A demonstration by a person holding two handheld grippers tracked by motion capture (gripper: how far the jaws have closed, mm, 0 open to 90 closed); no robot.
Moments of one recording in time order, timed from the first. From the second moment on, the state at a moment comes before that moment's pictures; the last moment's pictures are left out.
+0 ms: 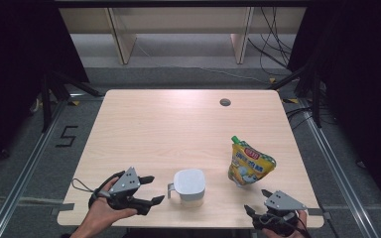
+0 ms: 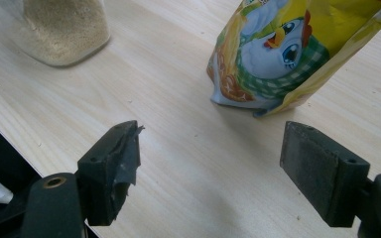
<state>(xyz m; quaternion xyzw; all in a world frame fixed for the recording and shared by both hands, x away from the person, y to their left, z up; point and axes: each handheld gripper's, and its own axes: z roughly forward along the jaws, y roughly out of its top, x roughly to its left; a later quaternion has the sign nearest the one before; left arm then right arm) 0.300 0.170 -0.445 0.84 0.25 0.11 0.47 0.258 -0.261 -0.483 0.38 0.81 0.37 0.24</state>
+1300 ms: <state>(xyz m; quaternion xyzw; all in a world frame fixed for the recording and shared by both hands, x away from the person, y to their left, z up) 0.273 0.163 -0.495 0.85 0.27 0.13 0.43 0.254 -0.260 -0.484 0.38 0.82 0.36 0.22</state>
